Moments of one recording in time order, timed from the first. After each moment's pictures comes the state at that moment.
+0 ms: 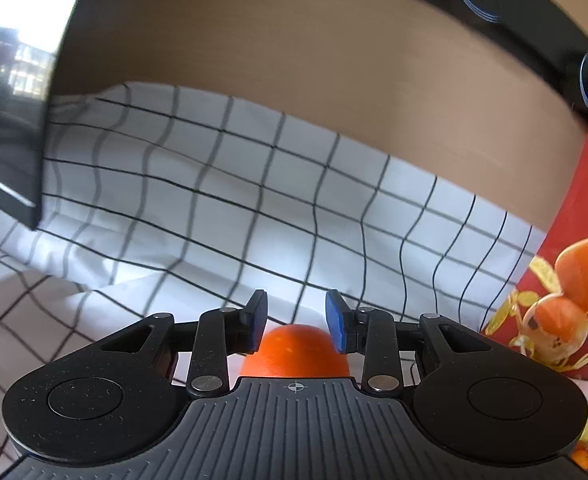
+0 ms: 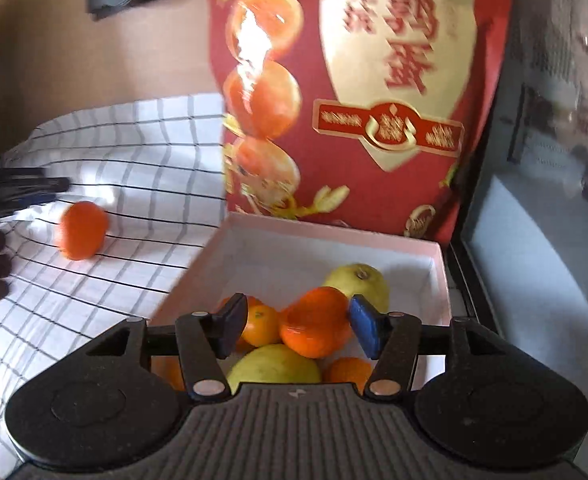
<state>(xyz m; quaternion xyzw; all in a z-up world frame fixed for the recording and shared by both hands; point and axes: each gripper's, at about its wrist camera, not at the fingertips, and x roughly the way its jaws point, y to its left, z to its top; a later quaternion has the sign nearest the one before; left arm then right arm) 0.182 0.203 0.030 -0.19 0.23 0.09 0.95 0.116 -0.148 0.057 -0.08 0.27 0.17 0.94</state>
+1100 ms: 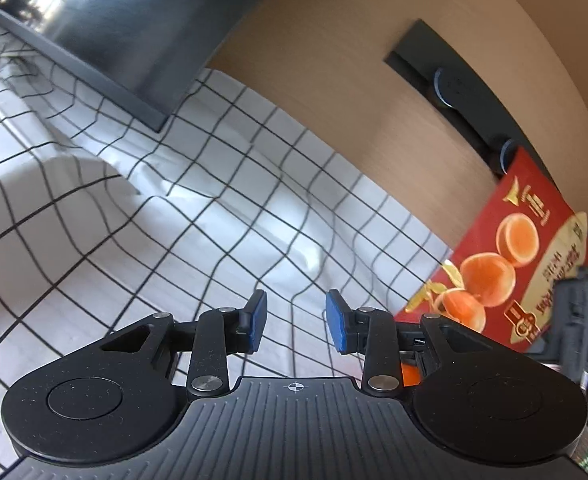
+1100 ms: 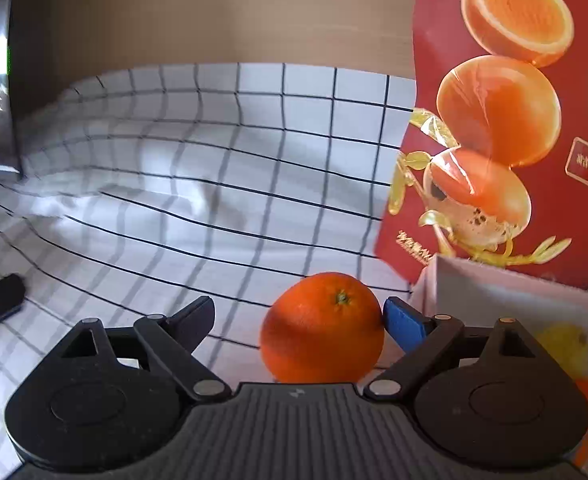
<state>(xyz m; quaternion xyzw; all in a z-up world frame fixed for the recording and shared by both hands) 0.033 0.222 -0.010 -0.32 0.14 0.02 0.94 0.159 0.034 0.020 -0.13 0.29 0.18 0.93</state>
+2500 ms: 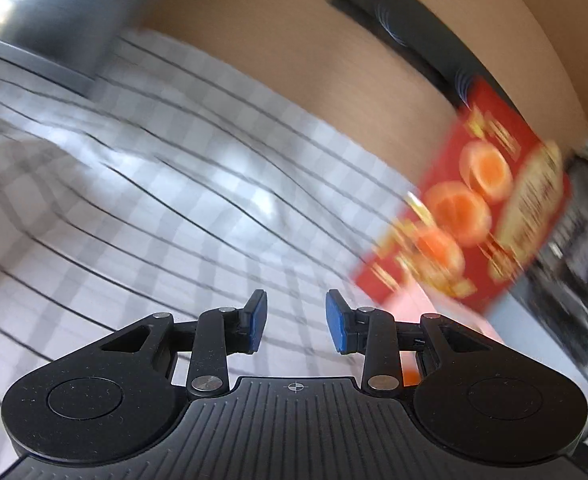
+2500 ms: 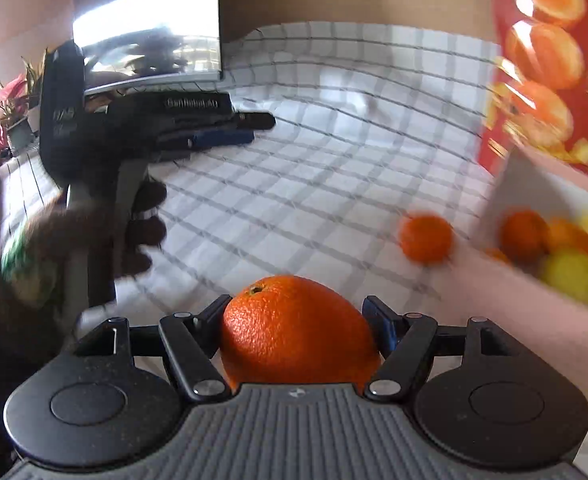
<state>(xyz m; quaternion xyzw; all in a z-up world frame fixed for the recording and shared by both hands) 0.048 0.192 -0.015 -0.27 0.20 -0.07 0.94 0.009 -0.069 -0.004 -0.14 0.32 0.39 0.85</state>
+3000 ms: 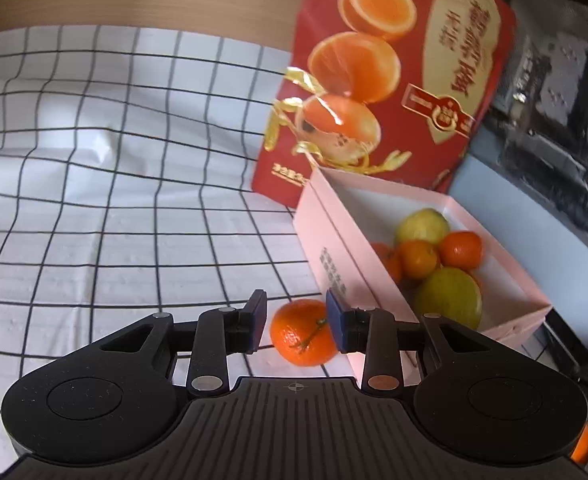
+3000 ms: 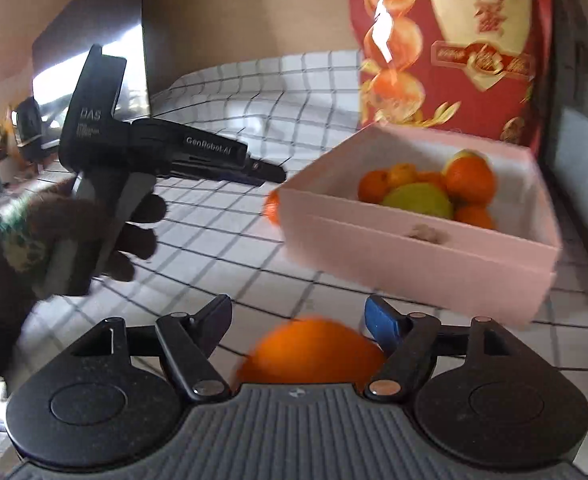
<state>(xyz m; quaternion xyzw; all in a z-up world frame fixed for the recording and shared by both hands) 0.092 0.067 -0.011 -0.10 0.29 -0.14 0.94 -0.002 -0.183 -0.017 -0.08 0.25 0.33 0.91</state>
